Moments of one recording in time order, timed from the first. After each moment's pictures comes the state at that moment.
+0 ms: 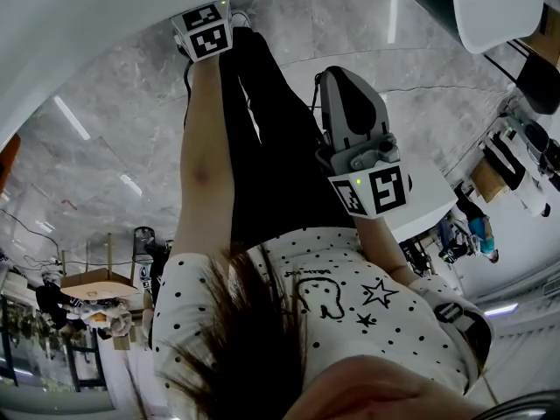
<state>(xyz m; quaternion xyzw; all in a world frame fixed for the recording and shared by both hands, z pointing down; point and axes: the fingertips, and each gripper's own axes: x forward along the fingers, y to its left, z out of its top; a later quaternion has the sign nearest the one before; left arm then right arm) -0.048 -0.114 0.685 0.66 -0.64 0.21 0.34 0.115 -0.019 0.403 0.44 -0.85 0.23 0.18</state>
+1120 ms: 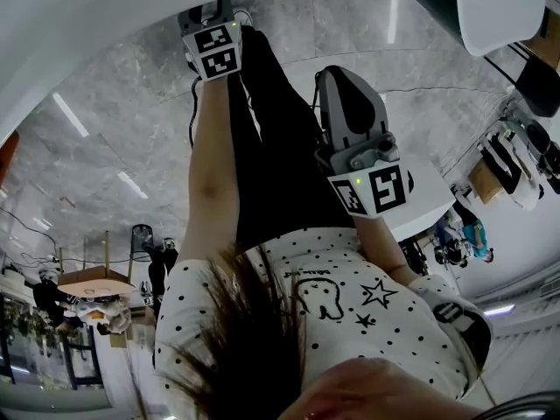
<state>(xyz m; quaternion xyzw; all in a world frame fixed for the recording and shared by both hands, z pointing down) -0.029 -0.071 0.688 0.67 -0.63 0.21 0.35 0.106 -0.017 0.408 0.44 -0.85 0.24 0.18</state>
